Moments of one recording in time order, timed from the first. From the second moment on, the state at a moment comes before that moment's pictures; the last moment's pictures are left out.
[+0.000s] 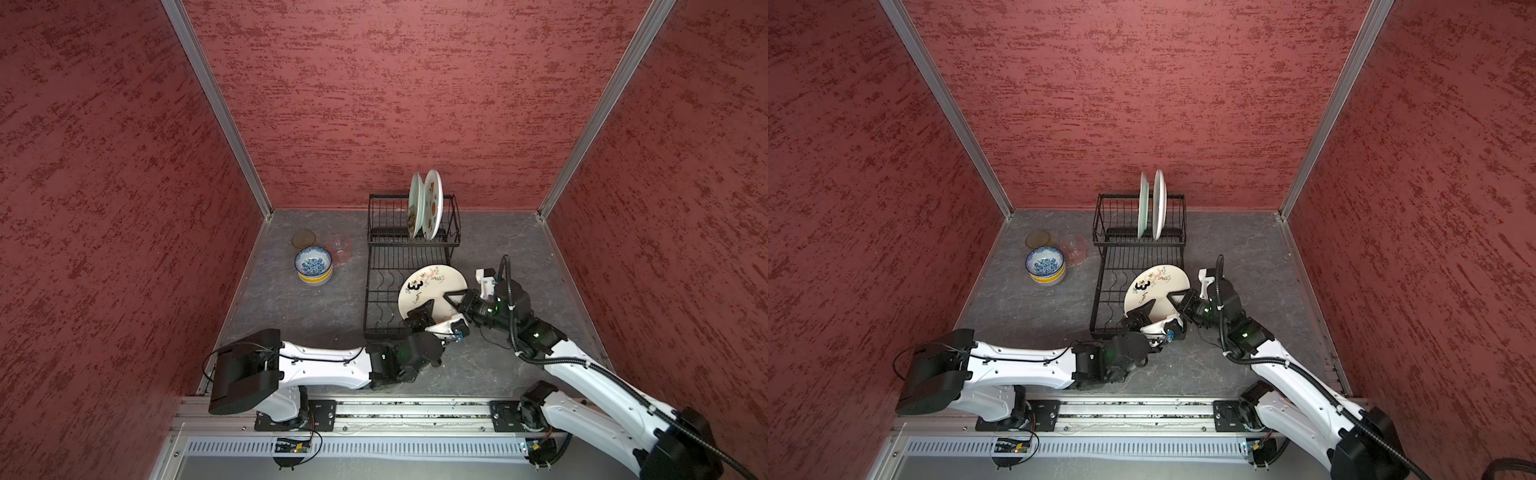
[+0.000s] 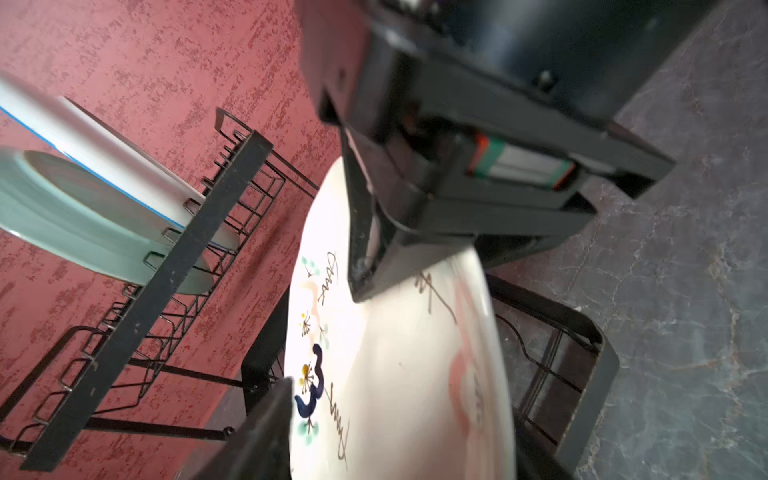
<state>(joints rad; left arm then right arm) -1.35 1.46 0.78 0.31 -0.80 0.44 0.55 0.92 0.54 -0.05 -0.30 1.16</state>
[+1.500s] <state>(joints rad) -1.21 1.20 0.60 0.37 -0.68 0.14 0.41 0.56 0.49 -0.61 0.05 1.19</state>
